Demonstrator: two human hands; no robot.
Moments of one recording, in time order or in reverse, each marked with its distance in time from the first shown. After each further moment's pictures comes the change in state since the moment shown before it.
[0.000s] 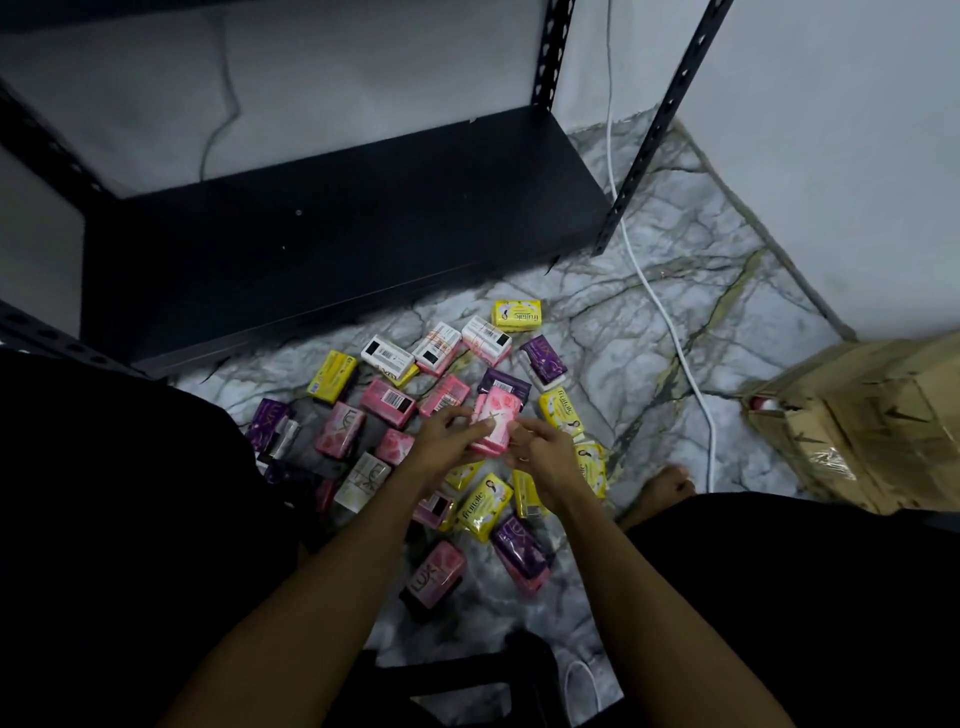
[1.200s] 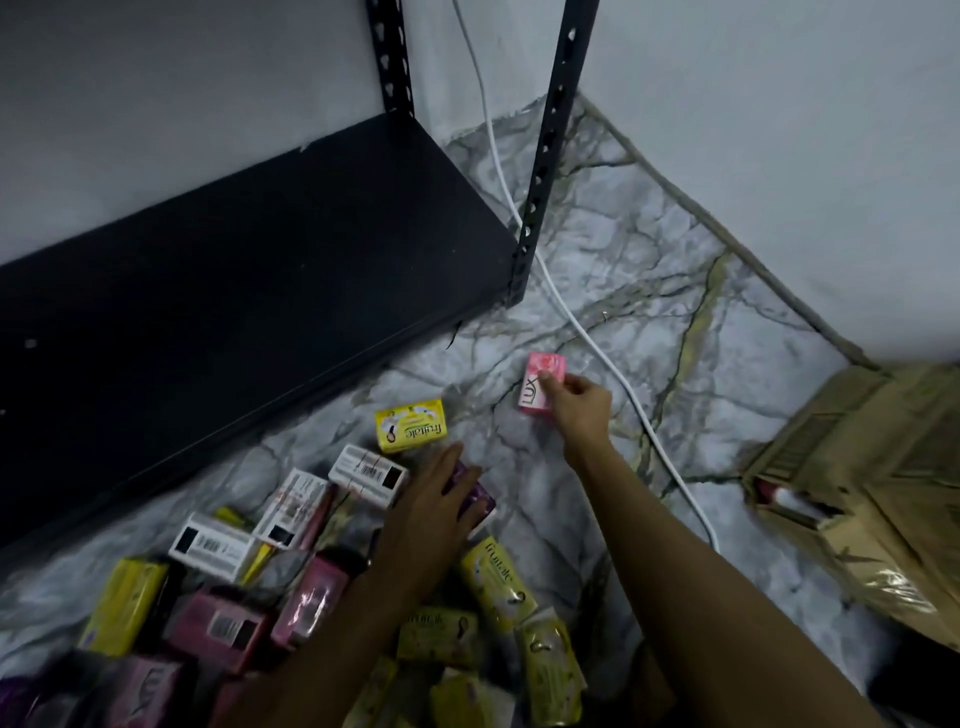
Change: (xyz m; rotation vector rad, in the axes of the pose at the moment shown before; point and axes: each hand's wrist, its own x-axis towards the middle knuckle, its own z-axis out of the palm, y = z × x) left_hand 0.209 0.011 0.099 1.394 -0.062 0.799; right_hand 0.279 -0.115 -0.126 0.014 0.501 -0.165
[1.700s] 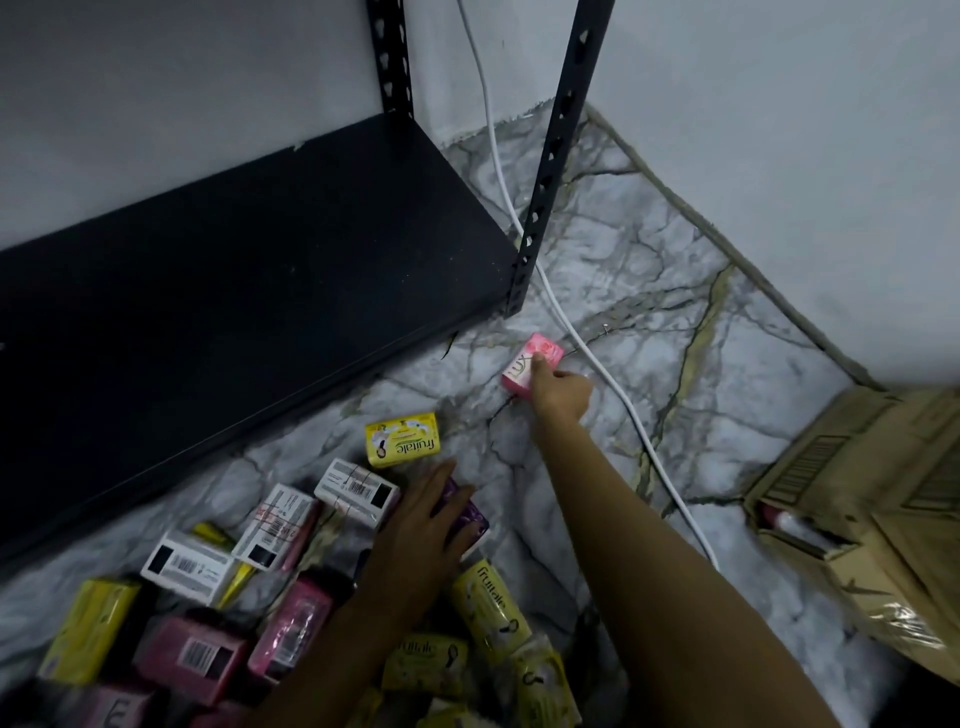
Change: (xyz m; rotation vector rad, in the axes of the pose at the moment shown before) left_hand -0.005 -0.001 0.005 -0.129 0.044 -0.043; right_hand 0.026 -0.023 0.042 -0.065 0.176 0.144
